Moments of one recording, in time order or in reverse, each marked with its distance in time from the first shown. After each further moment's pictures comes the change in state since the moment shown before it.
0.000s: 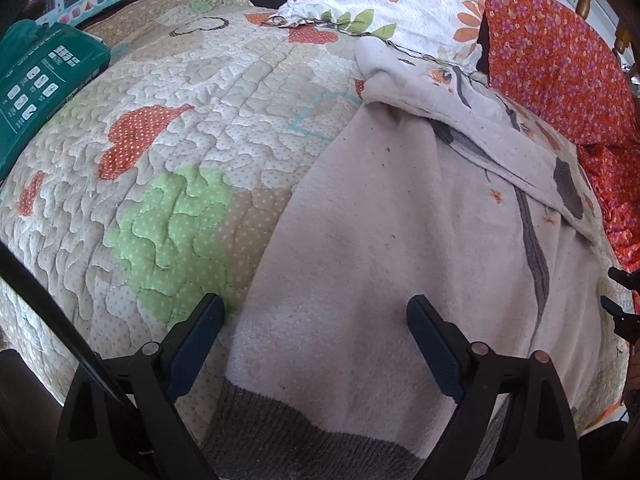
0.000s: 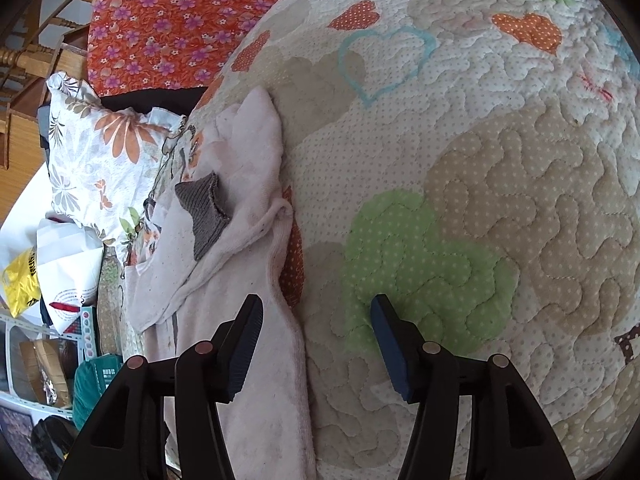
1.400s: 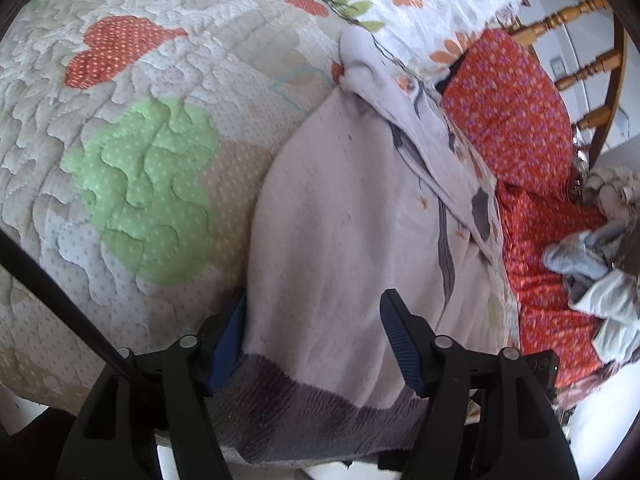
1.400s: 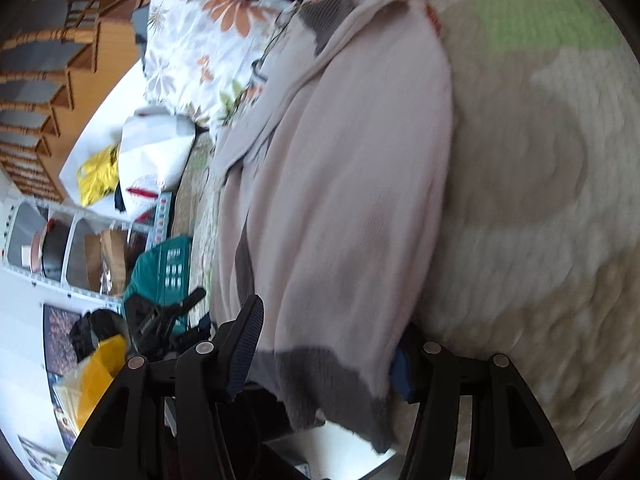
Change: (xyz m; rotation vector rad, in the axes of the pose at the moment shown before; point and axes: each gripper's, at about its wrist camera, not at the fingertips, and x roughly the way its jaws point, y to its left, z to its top) left arm -0.005 0.044 -0.005 -0.208 0.147 -0.432; right arm 0.009 0.026 -0.147 -0.179 0.235 0.358
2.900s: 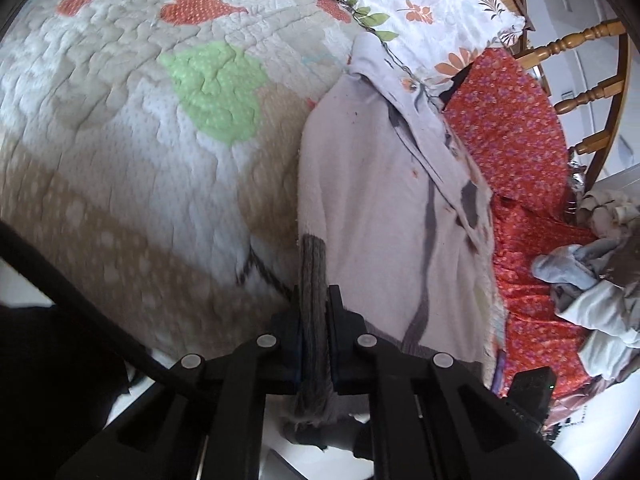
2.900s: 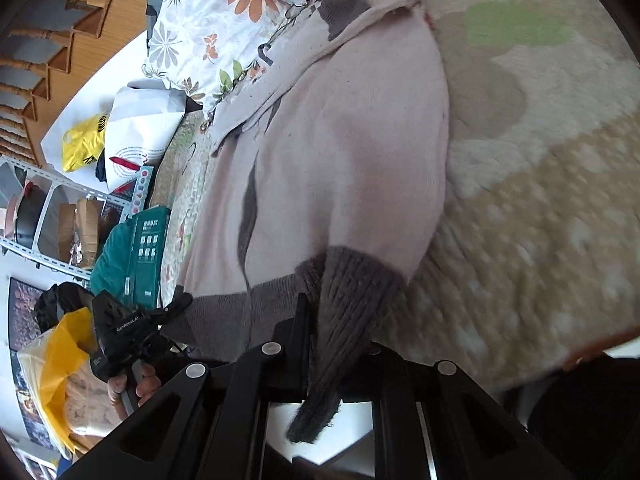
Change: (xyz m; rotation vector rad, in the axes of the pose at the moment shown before) left arm -0.047 0.006 -0.088 -0.129 -0.064 -0.013; right arm -0.026 0.026 -0.051 -0.082 -0.010 -0.144
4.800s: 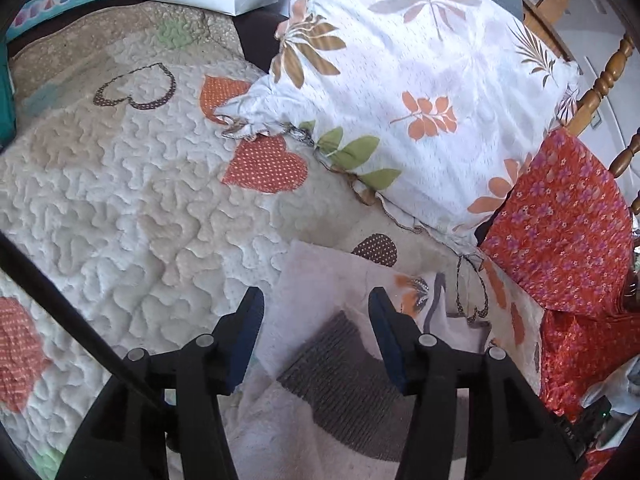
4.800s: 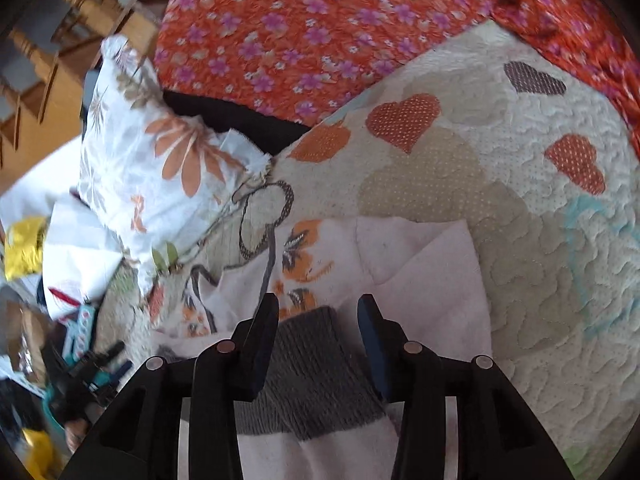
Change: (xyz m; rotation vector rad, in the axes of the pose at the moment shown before) left arm 0.119 -0.118 0.274 0.087 -0.297 0.207; right arm 0.063 0.002 0.325 -0.035 -0.318 -0.196
